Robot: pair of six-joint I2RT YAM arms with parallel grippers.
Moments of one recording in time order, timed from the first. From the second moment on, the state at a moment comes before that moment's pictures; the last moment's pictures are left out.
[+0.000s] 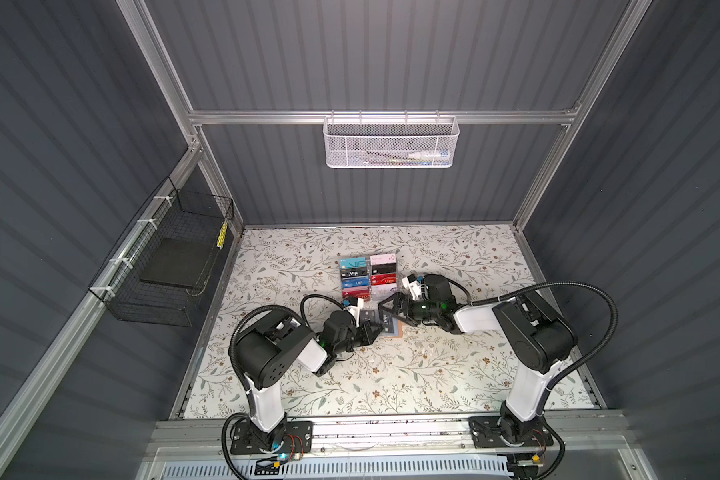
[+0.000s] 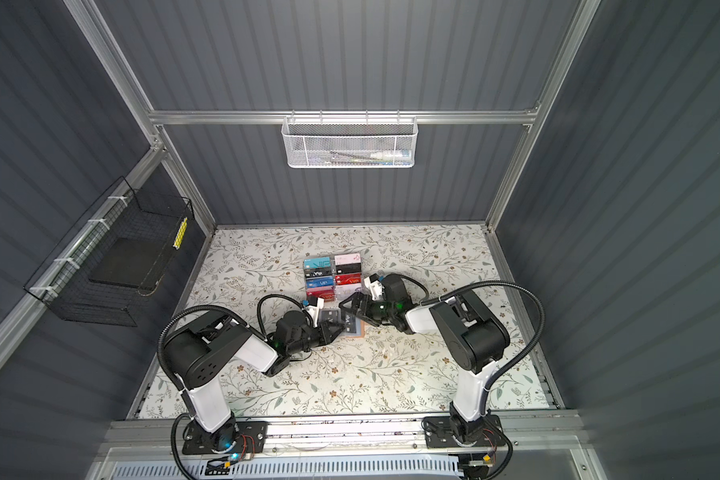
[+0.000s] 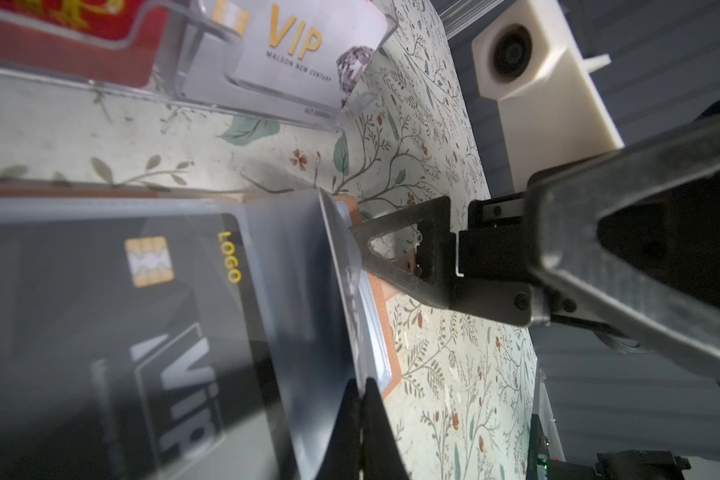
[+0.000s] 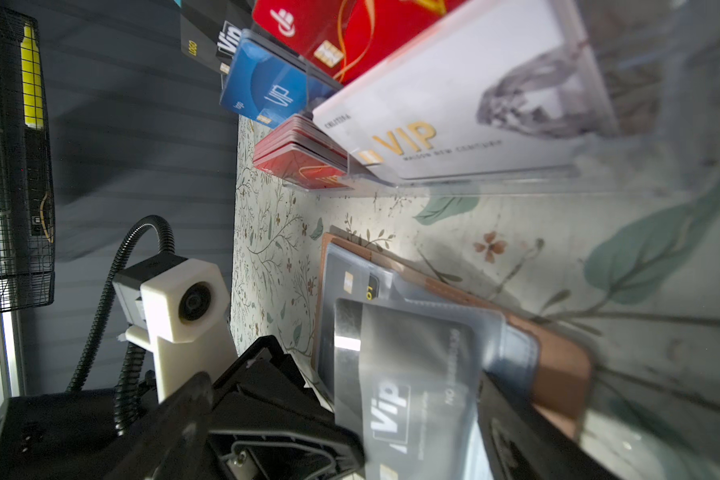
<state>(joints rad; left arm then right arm) -0.70 1.83 0.44 0.98 0.35 -0.87 0.50 1.85 0.77 0.47 -0.68 0.85</state>
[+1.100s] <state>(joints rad) -0.67 1.56 0.58 0.32 0.31 -0.60 0.49 1.85 0.76 0.47 -0.67 0.86</state>
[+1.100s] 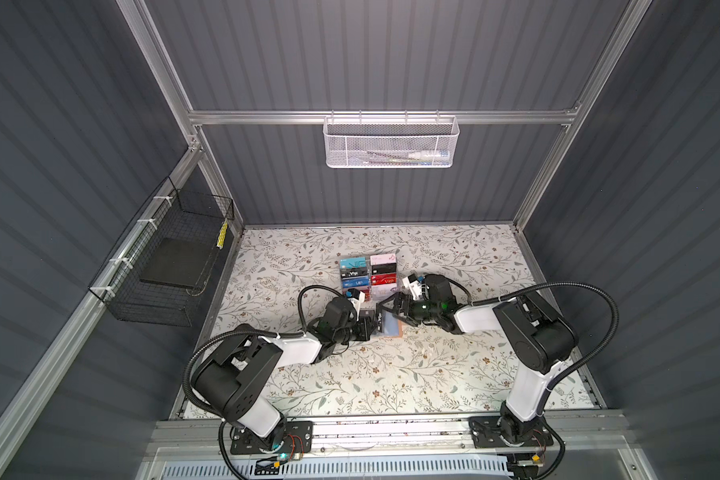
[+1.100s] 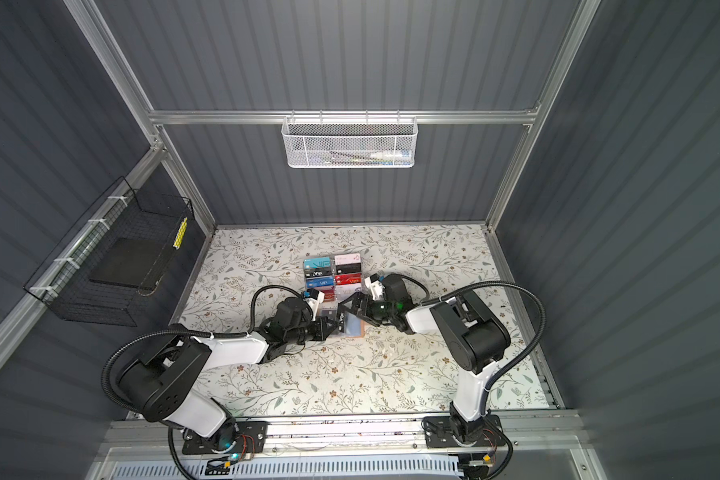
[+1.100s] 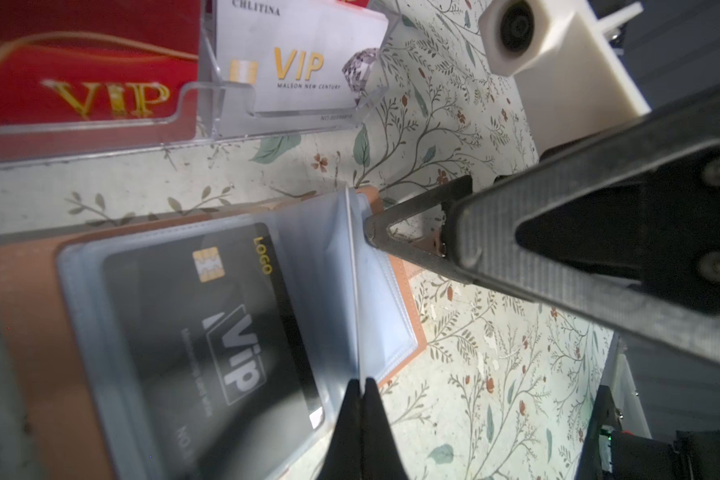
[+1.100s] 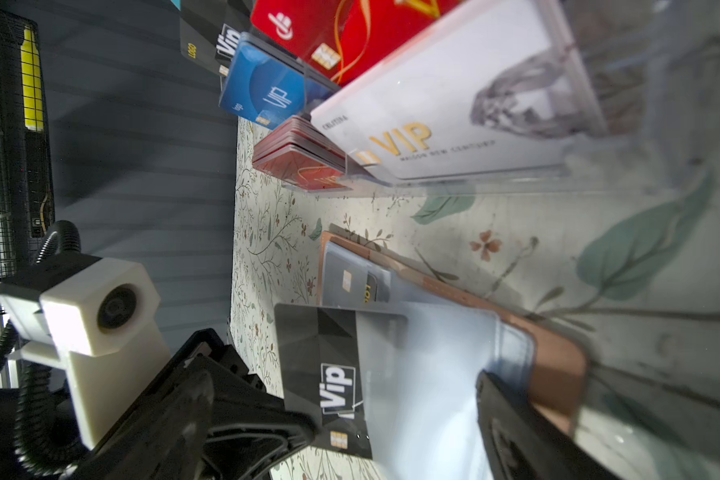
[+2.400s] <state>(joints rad) -0.49 1.35 1.22 -0.58 0.04 0.56 0.57 1.35 0.89 -0.02 -0.37 0.60</state>
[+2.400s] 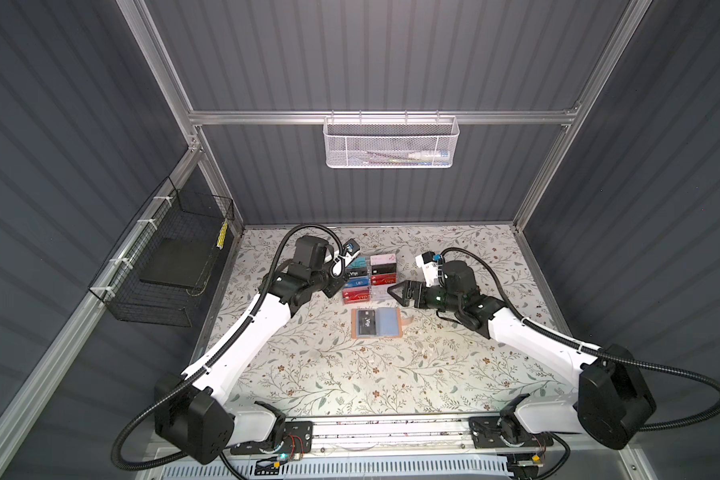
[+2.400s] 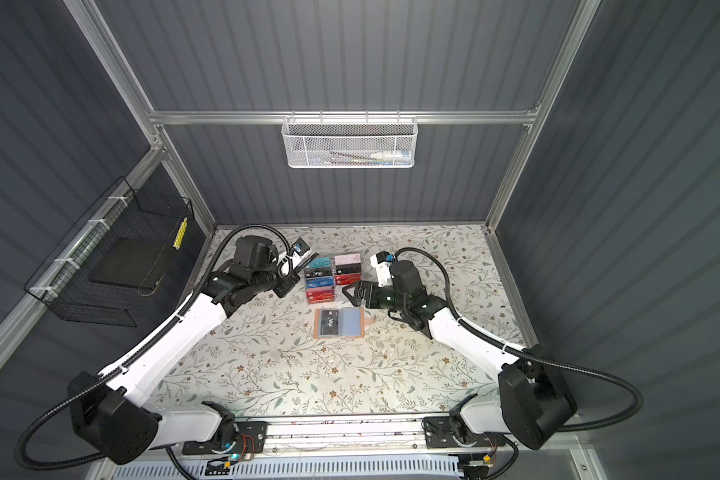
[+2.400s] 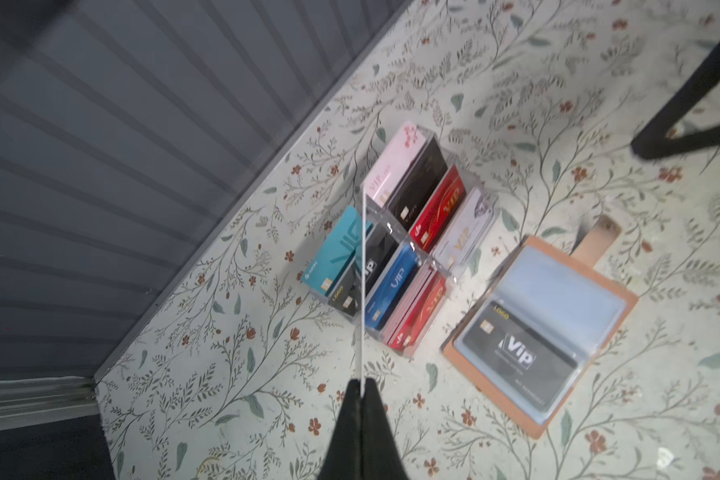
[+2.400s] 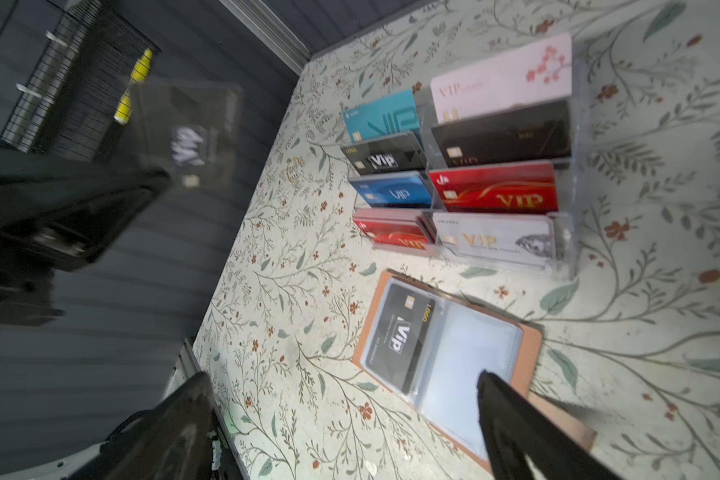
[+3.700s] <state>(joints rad) -0.36 1.81 1.56 -0.83 0.25 1.04 0.68 1.39 0.91 -0.03 -0.07 0.33</state>
